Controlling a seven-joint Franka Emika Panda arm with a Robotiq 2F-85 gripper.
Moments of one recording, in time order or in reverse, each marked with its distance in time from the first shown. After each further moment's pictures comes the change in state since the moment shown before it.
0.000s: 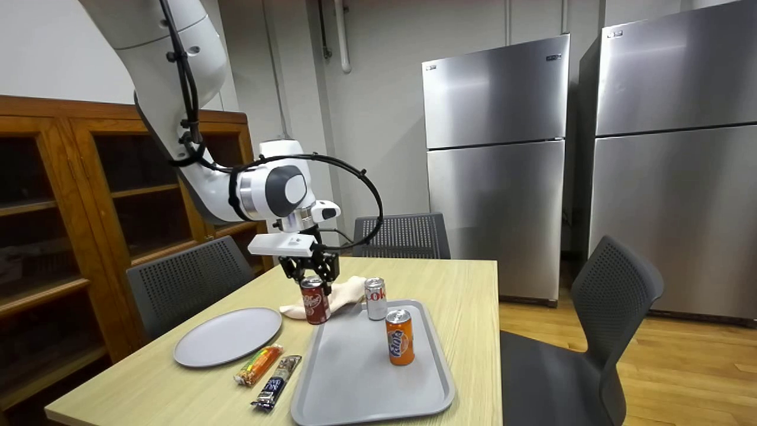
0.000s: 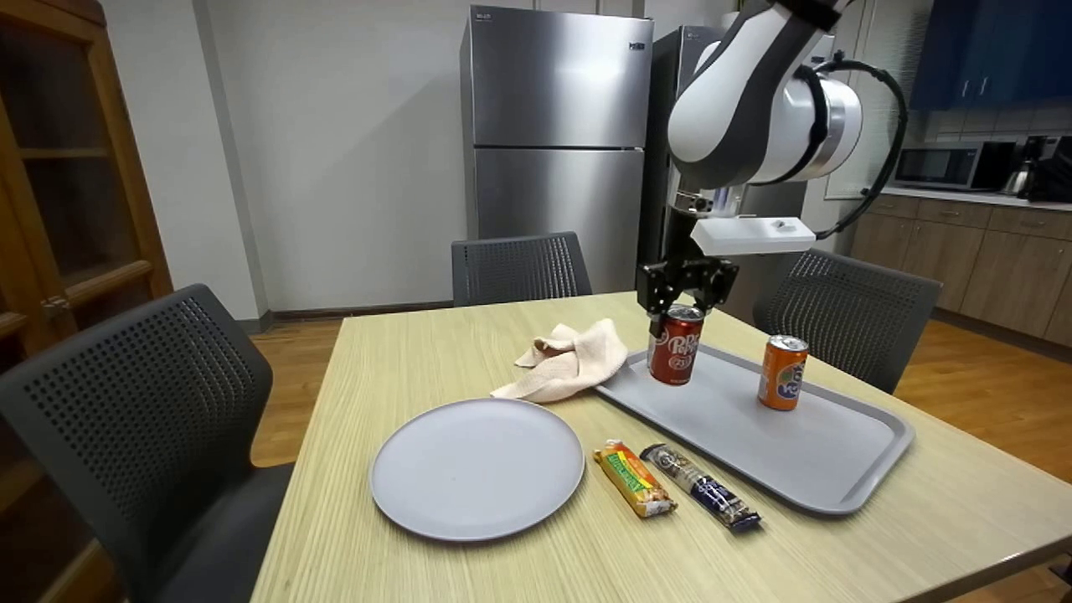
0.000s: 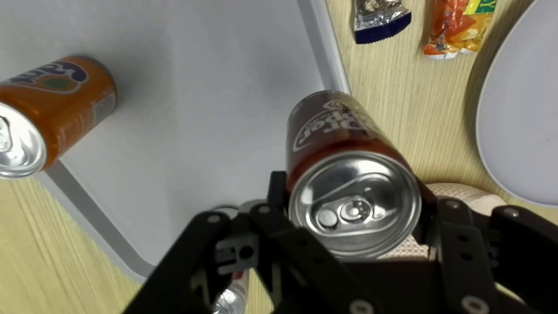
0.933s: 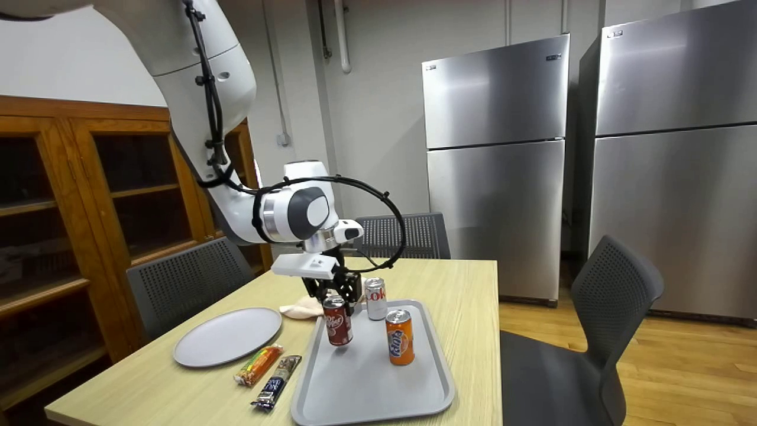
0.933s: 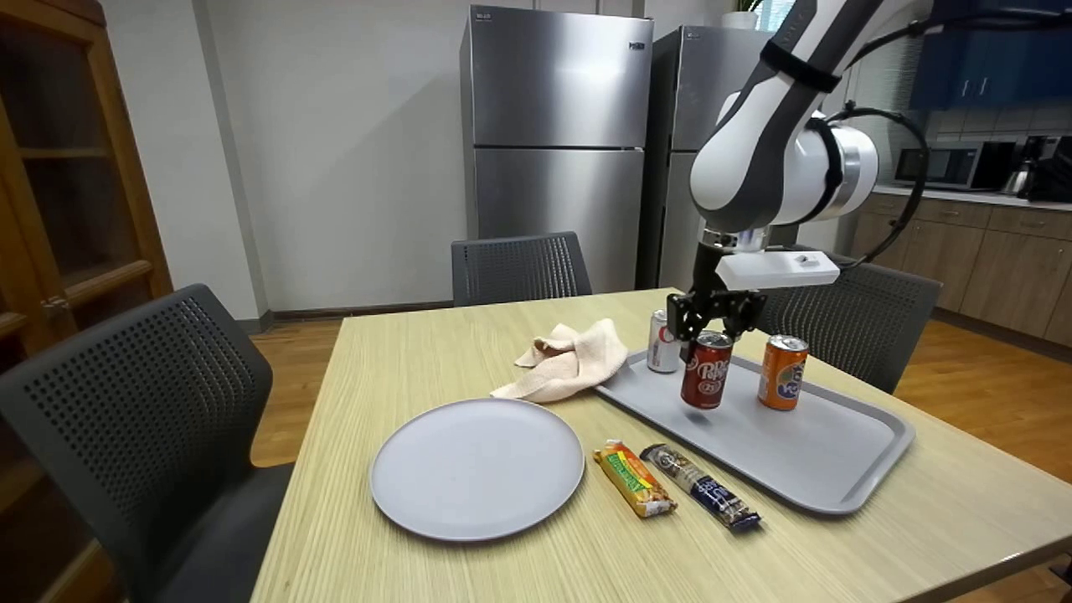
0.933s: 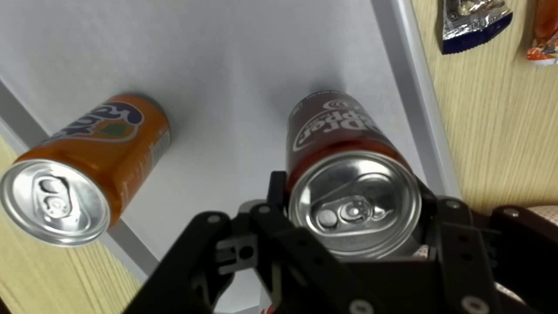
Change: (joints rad) arm -0.013 0.098 -0.072 0.009 0.000 0.059 0.000
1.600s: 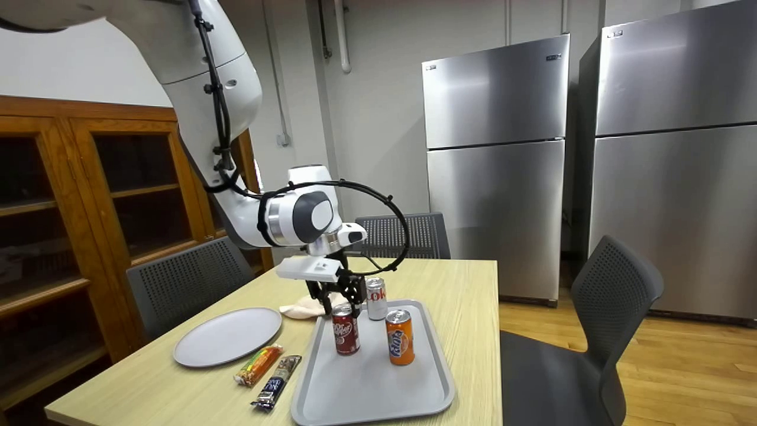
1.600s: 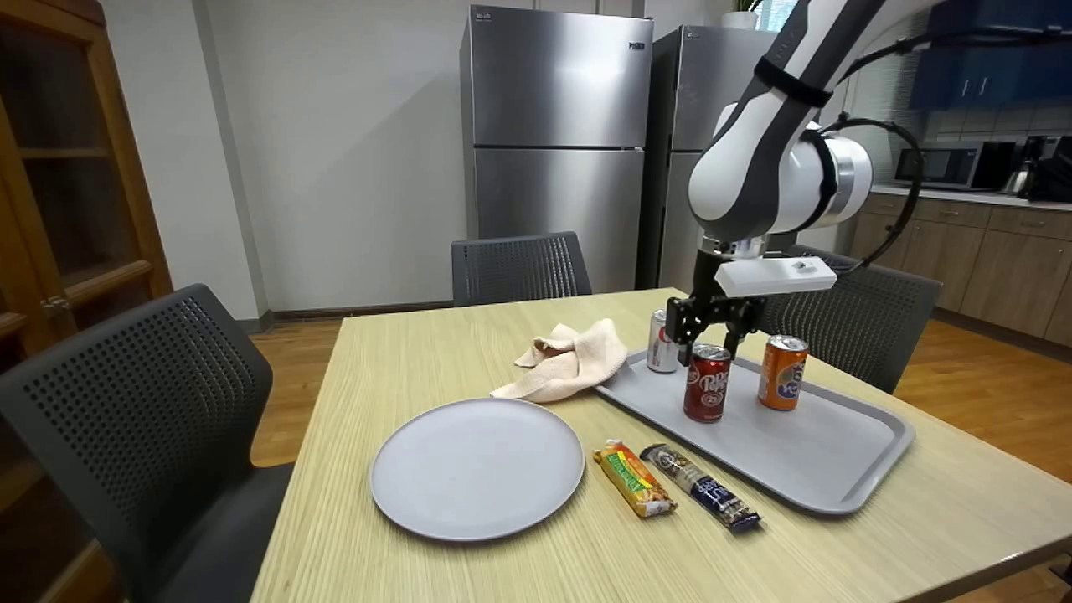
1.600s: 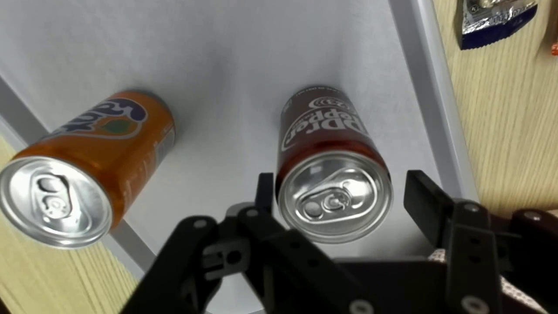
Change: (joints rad) arm 0.009 0.034 -0.018 0.026 -0.007 0.004 0.000
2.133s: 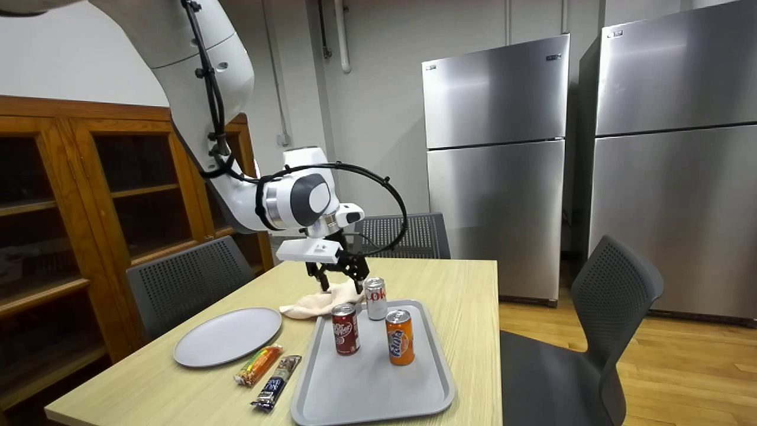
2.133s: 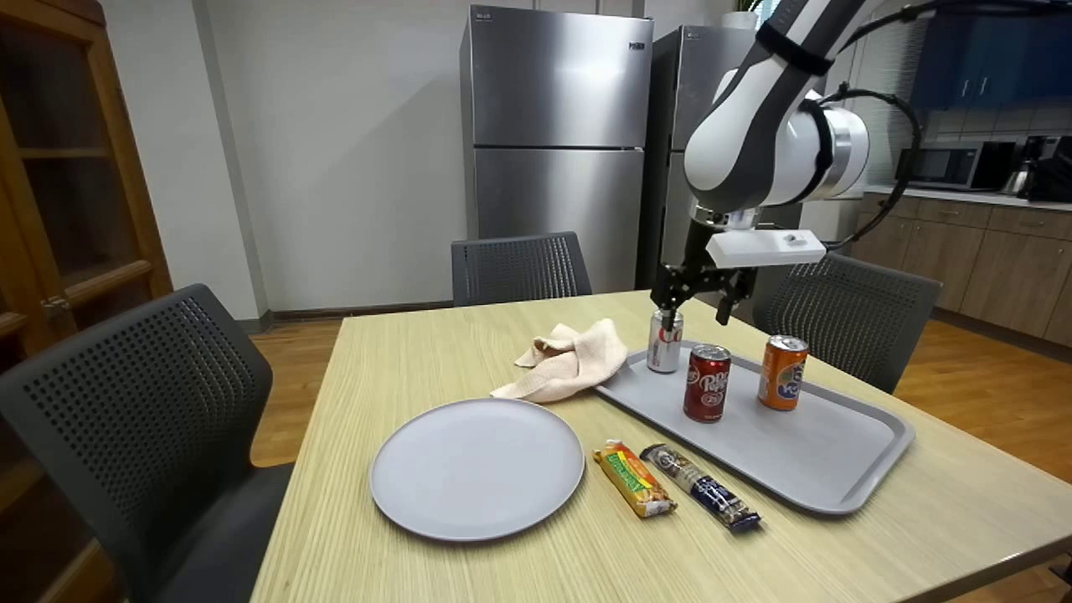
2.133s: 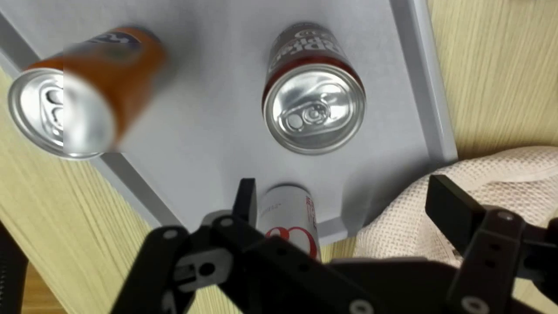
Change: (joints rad) arm 0.011 -0.052 0.000 0.019 0.000 0.018 0.001
